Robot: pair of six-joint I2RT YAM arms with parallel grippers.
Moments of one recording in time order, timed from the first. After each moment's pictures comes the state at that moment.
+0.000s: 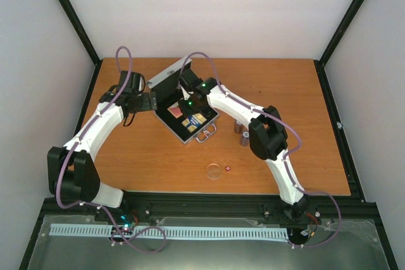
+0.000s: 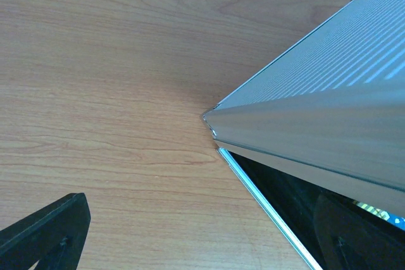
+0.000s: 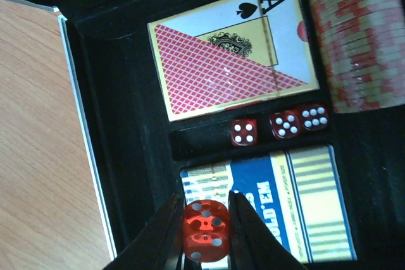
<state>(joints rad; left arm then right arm) -0.19 1.44 1.15 -0.65 -0.13 -0.29 0.77 2.24 2.02 -0.89 -0.11 0.28</state>
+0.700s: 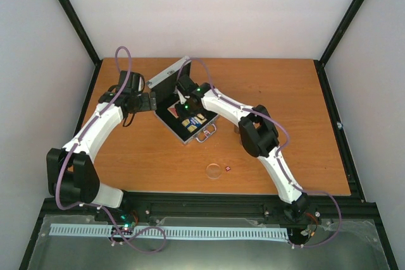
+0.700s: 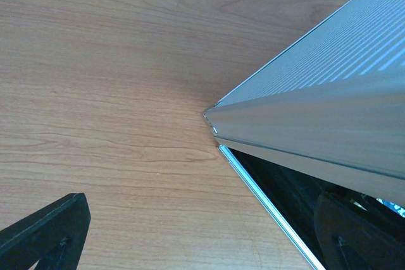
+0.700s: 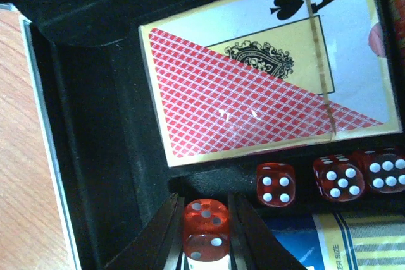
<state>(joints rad) -0.19 1.43 1.15 -0.66 -0.13 -0.29 0.77 2.38 2.07 -0.79 -0.18 0.29</state>
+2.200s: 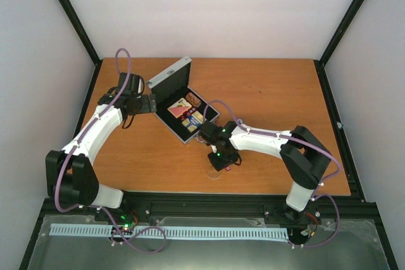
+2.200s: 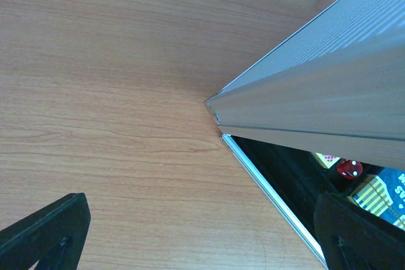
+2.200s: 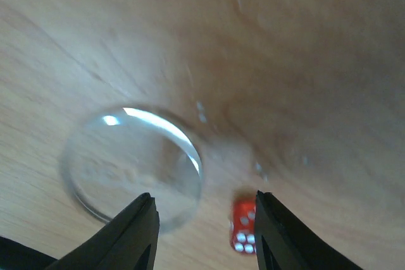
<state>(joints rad) -0.19 1.41 1.13 -0.67 -0.13 -0.28 0.91 1.75 1.14 -0.88 -0.07 0.36</state>
